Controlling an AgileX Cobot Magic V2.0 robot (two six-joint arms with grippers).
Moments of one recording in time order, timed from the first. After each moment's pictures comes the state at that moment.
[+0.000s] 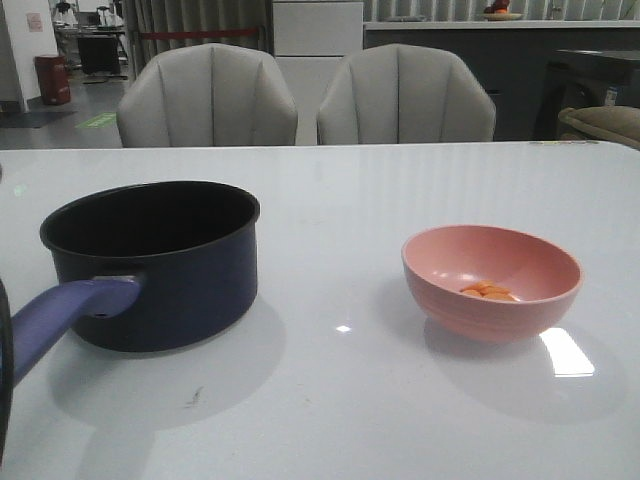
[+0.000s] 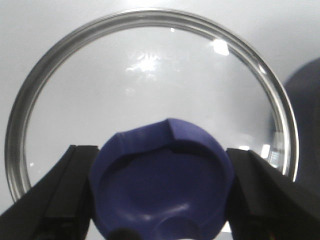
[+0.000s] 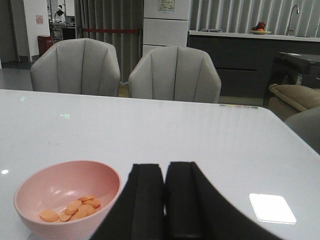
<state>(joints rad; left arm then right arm) 0.12 1.53 -1.15 -0.09 0.86 0.02 0.11 -0.01 0.03 -0.04 -0.02 0.06</state>
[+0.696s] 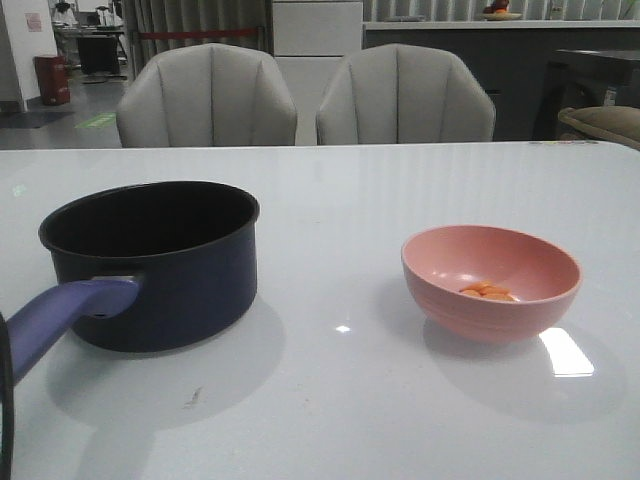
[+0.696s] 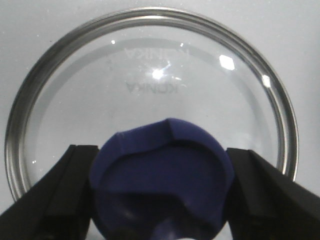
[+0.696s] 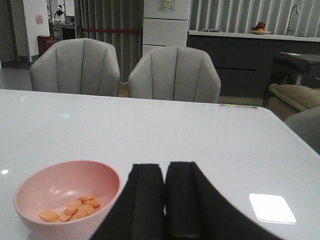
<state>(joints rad) 0.20 1.75 -1.08 -0.18 0.72 0.12 0.11 -0.01 0.03 -0.04 -0.02 0.06</state>
